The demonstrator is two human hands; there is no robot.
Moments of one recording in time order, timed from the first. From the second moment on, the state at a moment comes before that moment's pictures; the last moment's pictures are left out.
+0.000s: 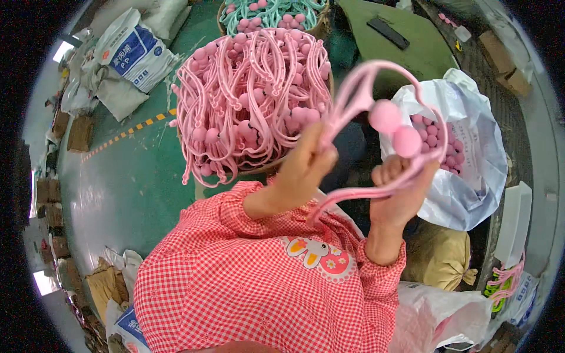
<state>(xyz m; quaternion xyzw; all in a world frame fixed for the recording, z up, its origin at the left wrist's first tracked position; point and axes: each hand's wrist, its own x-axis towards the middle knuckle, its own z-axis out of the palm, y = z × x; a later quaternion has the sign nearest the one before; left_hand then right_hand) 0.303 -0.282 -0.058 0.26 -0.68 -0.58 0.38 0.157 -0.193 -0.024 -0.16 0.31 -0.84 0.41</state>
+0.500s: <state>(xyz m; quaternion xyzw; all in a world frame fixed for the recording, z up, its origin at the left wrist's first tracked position) 0.337 -0.470 -0.091 0.42 -0.44 -0.63 0.49 0.163 -0.168 -0.076 -0.10 0.50 -0.75 0.43</state>
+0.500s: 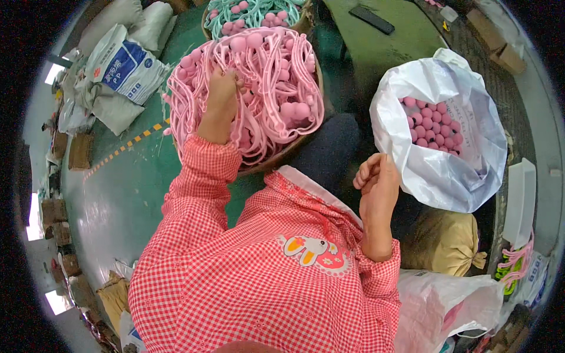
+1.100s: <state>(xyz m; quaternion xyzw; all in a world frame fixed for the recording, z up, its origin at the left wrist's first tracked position) 0.289 -0.461 -0.137 0.41 -0.48 -0.50 0.59 0.165 -0.163 -0.112 -0.10 0.54 -0.69 0.48</state>
